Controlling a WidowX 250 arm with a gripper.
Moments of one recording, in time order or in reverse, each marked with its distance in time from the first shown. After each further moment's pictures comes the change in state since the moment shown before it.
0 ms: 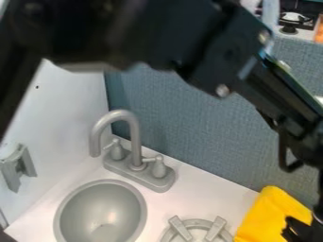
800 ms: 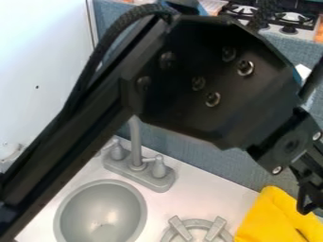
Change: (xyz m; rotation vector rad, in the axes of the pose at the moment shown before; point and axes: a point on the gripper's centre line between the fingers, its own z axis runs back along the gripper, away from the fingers) arm 0.004 -0.011 -0.052 -0.043 0.129 -0.151
